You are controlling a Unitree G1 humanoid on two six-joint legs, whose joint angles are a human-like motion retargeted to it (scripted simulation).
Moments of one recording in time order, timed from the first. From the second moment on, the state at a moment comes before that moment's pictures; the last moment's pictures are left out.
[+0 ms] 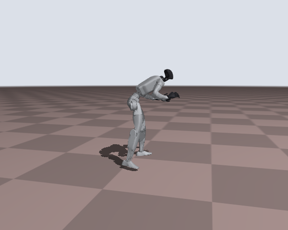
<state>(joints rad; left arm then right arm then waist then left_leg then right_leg) -0.48 0.36 -0.50 -0.44 -0.35 -0.29 0.34 -0.29 -0.54 0.13 -0.61 -0.68 0.03 -0.80 0.18 -0.04 0.52 -0.94 0.07 0.10 0.39 -0.08 -0.15 -0.48 -0.53 -0.63 0.29 0.01 0.11</state>
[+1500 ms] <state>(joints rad) 0.25 0.44 -0.27 -0.61 -0.86 -0.42 0.34 -0.41 -0.44 0.39 -0.52 -0.45 0.09 -0.73 0.24 0.20 0.52 -1.07 0.16 0.32 -0.09 0.19 -0.26 -1.08 -0.50 -0.45 0.41 -0.03 0.06</state>
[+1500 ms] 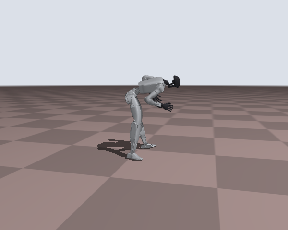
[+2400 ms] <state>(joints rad) -0.91 1.13 -0.24 0.27 0.24 0.11 0.26 0.12 -0.60 0.02 -0.55 0.08 -0.19 -0.35 -0.23 0.23 0.45 -0.08 0.20 -0.11 0.59 0.35 -0.20 -0.18 -0.19 0.29 0.06 -0.16 0.18</state>
